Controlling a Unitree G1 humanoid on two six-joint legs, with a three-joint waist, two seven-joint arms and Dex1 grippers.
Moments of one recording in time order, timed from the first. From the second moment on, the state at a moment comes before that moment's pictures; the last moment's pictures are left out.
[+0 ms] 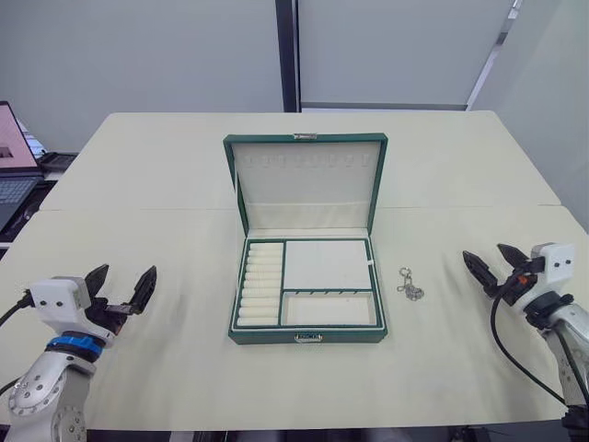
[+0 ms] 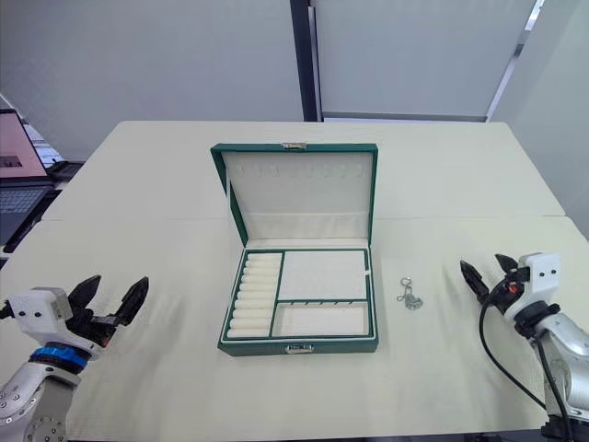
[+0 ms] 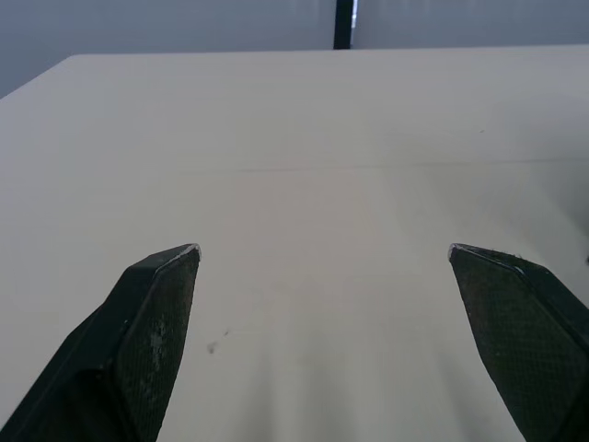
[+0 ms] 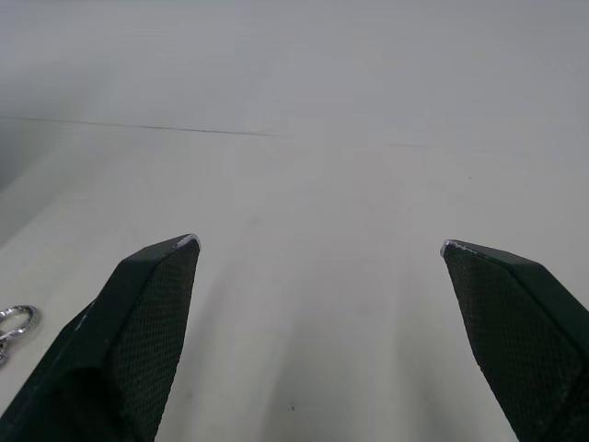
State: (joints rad) left arm 0.23 0.47 0.55 -0.25 -0.55 0.18 -0.53; right arm -0.01 -0.56 -0.41 -0.08 0.48 0.33 0.60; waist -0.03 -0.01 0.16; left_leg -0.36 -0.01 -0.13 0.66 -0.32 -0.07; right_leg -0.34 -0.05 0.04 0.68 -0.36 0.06
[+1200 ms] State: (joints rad) left arm -0.43 0.55 -0.21 -0.29 -0.52 0.39 -1.09; right arm 0.24 -0.44 -0.12 -0.48 0.33 0.43 0.46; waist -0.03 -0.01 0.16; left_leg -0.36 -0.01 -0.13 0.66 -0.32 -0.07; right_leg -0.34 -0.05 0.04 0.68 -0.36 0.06
